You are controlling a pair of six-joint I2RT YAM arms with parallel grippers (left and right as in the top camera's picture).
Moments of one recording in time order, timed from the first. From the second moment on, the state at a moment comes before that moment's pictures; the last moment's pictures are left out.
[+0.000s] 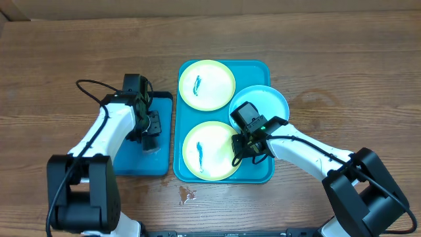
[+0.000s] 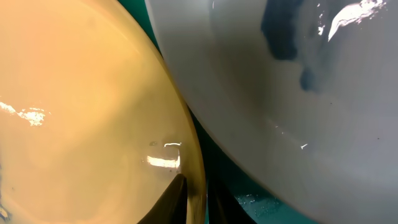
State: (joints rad) left arm -0.04 1.74 1.07 -0.79 -0.04 -0.26; right arm 0.63 1.74 0.96 -0.57 -0.09 0.46
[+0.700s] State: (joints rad) left arm -0.04 1.70 1.23 -1.04 0.01 -0.25; right arm 0.63 1.74 0.96 -0.57 -0.08 0.46
